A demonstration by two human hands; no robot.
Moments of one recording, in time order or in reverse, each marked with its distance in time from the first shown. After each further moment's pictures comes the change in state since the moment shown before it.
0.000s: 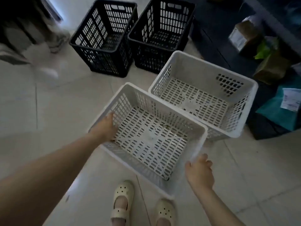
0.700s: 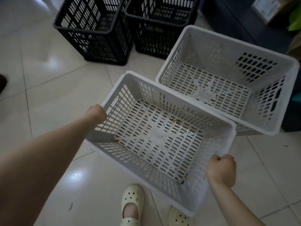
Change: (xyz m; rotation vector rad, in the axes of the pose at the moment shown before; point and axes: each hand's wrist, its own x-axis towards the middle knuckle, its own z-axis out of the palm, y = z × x) left_hand 0.121 -0.049 0.014 0.099 -0.008 -0.341; right_hand 0.073 -0.013 0.071 0.335 0.273 0.336
